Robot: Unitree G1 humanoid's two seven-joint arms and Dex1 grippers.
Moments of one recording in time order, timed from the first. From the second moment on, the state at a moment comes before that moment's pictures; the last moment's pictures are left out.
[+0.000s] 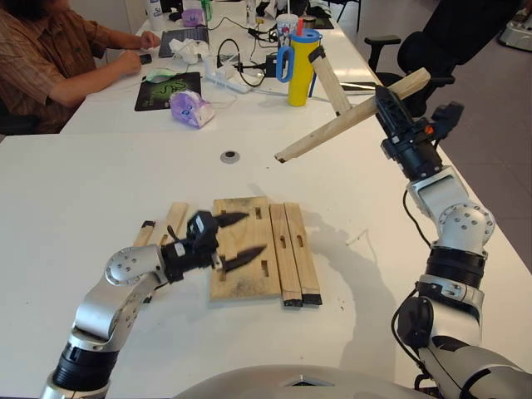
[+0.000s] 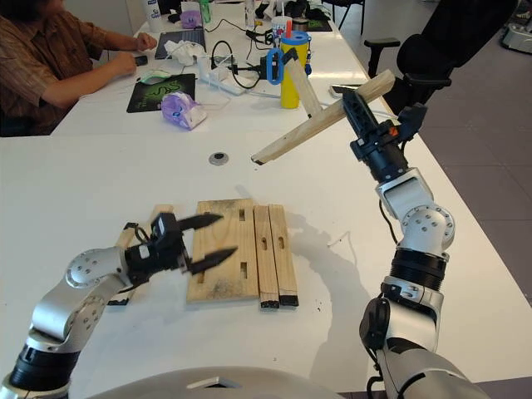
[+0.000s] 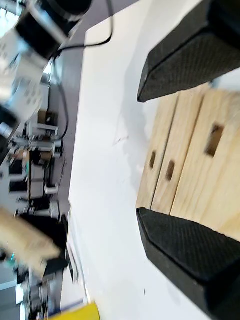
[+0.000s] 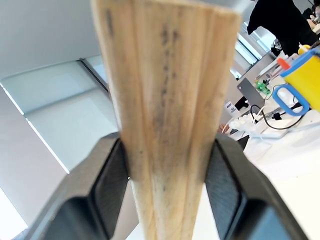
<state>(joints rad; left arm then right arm) 0.09 0.62 -0.15 -0.47 -0.41 0.29 -0.95 -0.57 -0.31 -0.49 0.18 1.12 0.70 0.54</state>
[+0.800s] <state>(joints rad) -0.05 0.70 -0.34 0.02 0.06 -0.30 -0.97 -0.48 -0.45 -0.21 0.06 1.03 0.85 1.08</state>
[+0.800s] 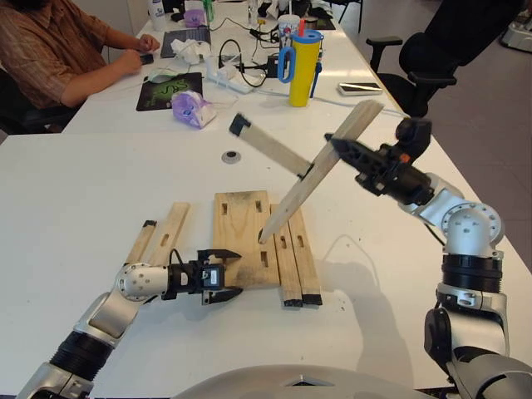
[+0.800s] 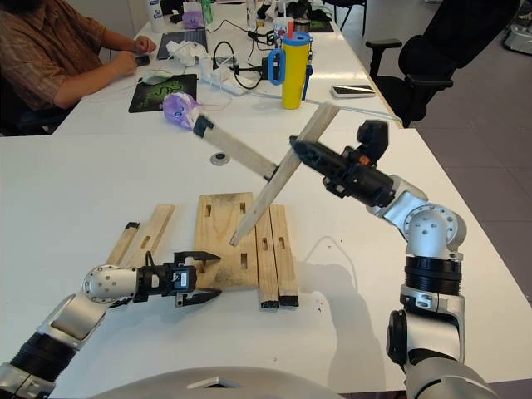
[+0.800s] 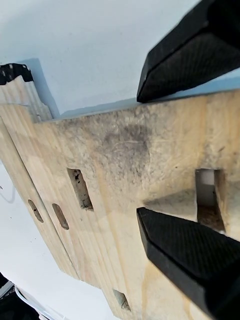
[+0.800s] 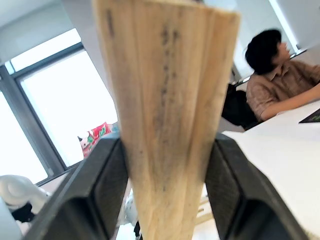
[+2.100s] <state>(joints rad) -0.08 0.72 -0.40 0.18 -0.01 -0.50 -0.95 -0.60 -0.49 0.20 0.19 0.49 0.21 1.46</state>
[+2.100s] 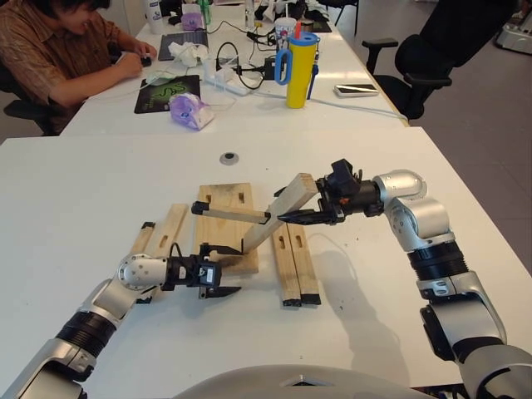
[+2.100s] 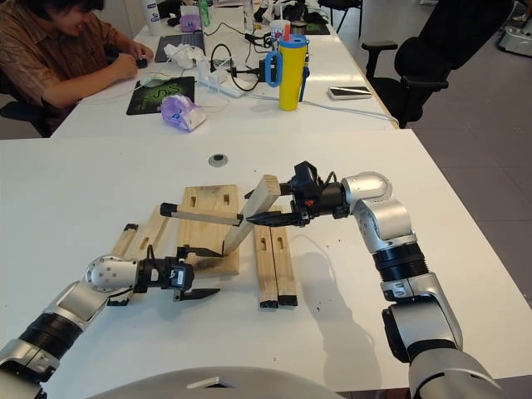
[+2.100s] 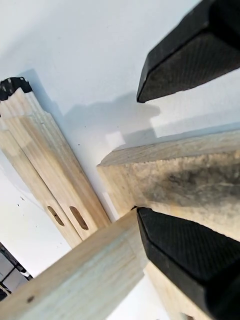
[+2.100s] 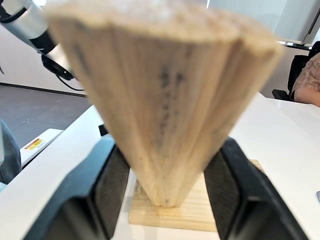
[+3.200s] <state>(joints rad) -0.03 0.68 -0.32 0.20 0.06 -0.43 -0.69 -0.84 -0.45 0.36 0.13 0.32 0.45 1.34</state>
